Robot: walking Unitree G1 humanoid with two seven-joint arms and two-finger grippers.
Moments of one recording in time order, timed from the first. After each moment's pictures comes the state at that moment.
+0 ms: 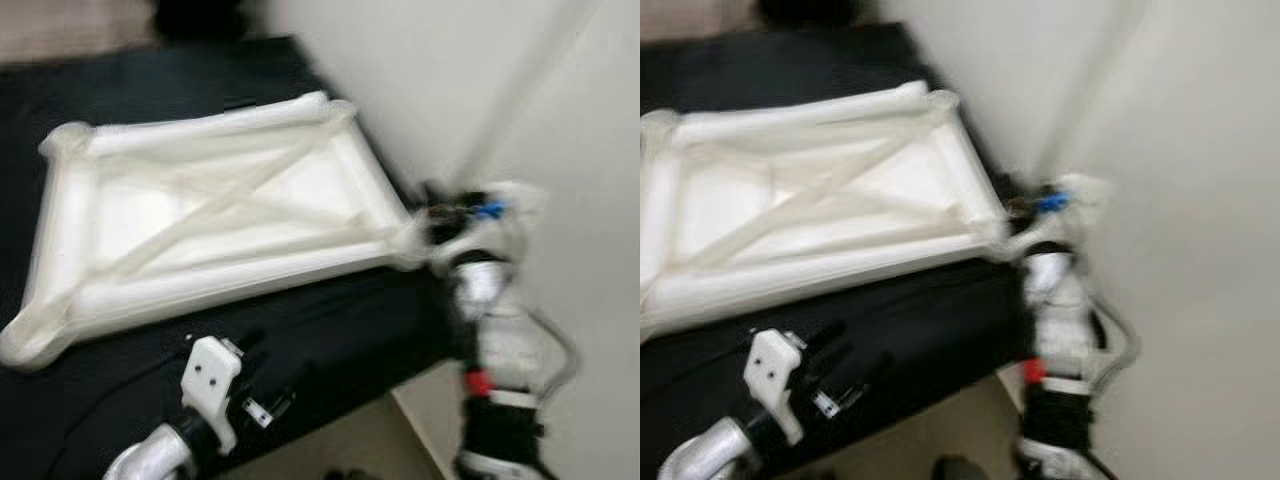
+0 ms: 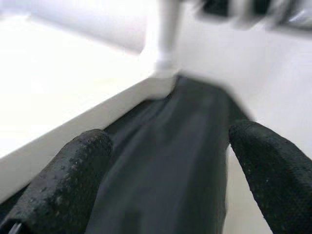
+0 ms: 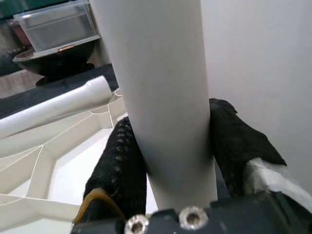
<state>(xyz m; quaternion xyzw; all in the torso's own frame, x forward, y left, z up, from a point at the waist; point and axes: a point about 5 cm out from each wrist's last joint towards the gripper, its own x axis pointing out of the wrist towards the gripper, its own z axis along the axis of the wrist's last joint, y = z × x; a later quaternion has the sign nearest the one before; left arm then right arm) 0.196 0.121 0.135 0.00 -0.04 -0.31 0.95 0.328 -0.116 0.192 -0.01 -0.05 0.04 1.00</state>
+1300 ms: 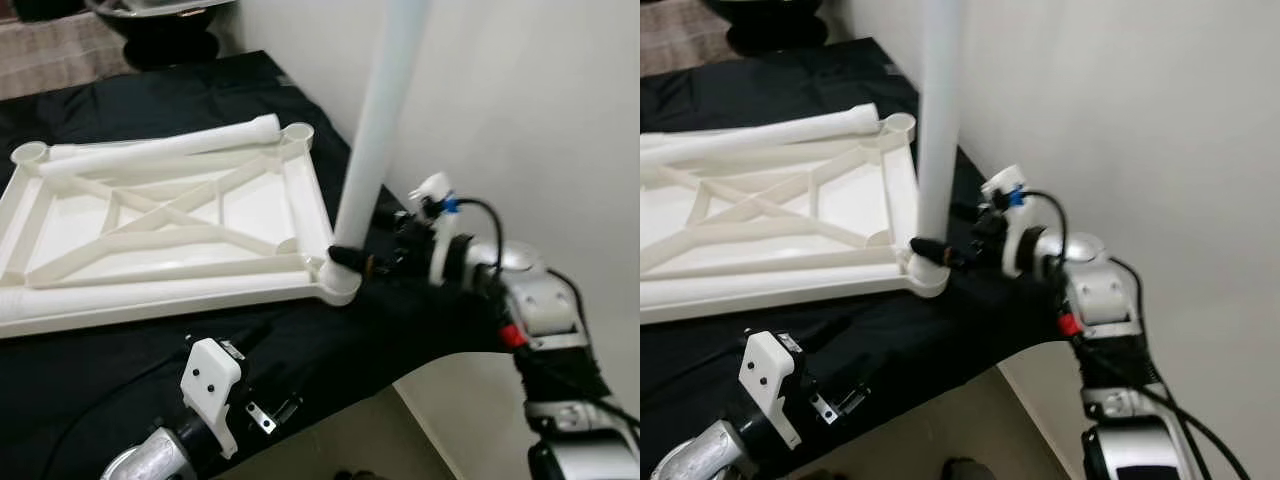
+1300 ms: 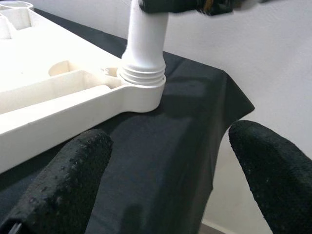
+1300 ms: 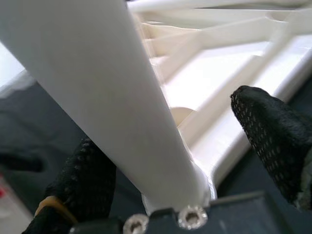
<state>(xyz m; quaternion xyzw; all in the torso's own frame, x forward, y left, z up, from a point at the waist) 0.169 0.125 0.144 0.00 -0.04 -0.32 0.95 0.336 -0.161 0.230 -0.09 0.02 0.52 0.85</state>
